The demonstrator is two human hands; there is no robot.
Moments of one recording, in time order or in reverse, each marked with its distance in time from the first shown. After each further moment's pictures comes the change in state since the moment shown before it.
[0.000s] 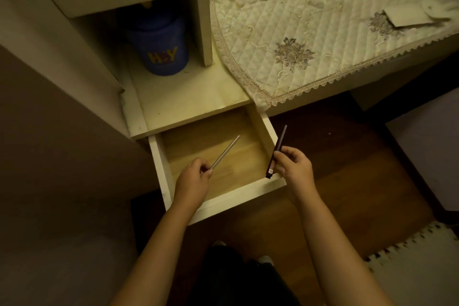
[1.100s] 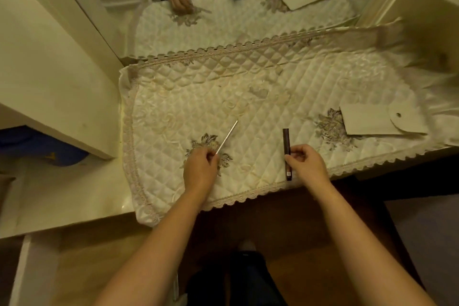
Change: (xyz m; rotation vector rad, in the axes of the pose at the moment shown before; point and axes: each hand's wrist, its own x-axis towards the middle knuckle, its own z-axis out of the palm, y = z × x) left_hand 0.242 0.309 0.164 0.029 0.363 -0.059; right_hand 0.365 -0.188 -0.195 -0.479 -0.167 -0.167
